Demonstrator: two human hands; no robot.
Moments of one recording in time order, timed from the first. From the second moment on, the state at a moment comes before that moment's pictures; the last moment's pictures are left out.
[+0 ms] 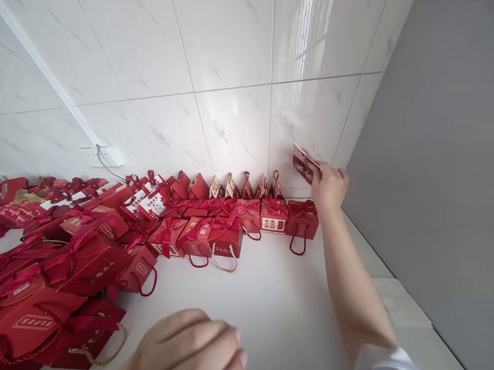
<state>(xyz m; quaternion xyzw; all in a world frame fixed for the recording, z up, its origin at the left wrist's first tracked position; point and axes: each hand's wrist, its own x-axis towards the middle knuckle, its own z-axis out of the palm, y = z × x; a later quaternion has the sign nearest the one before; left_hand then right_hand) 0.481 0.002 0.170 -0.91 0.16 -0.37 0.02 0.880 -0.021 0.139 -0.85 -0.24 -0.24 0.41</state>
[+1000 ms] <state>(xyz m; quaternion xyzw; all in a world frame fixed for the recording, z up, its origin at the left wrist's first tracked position) 0.504 0.113 0.017 -0.71 -0.18 -0.14 -0.66 0.707 -0.034 0.130 -0.60 -0.73 0.18 0.26</state>
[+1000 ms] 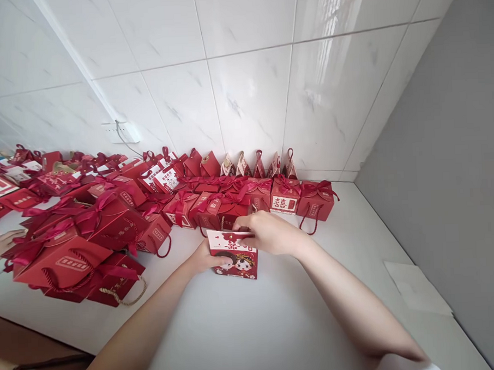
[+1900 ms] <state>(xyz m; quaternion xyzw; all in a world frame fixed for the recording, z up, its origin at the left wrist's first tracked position) 0.512 0.096 0.020 -0.70 -0.25 -0.40 -0.54 0.705 -0.051 0.135 -0.59 -0.76 0.08 0.25</state>
